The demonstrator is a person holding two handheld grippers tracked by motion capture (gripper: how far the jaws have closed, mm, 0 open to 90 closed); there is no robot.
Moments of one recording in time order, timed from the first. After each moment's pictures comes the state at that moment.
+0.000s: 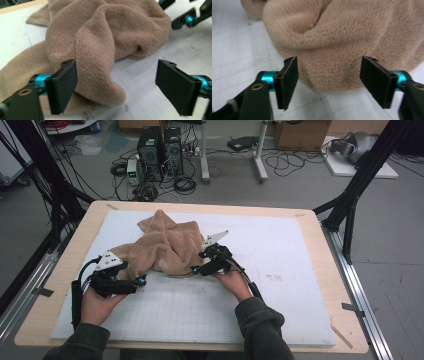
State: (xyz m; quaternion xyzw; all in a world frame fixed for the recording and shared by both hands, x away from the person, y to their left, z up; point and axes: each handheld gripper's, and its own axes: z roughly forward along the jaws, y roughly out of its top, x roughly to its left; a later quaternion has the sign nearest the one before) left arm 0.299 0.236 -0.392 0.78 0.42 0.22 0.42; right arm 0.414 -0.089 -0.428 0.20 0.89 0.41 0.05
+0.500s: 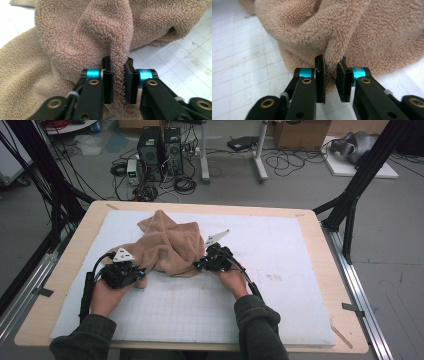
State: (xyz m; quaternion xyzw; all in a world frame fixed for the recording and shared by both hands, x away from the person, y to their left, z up) left arm 0.332 0.230 -0.416 0.82 0.41 0.19 0.36; right arm 0.422 -0.098 -0.433 0.20 0.89 0.41 0.02
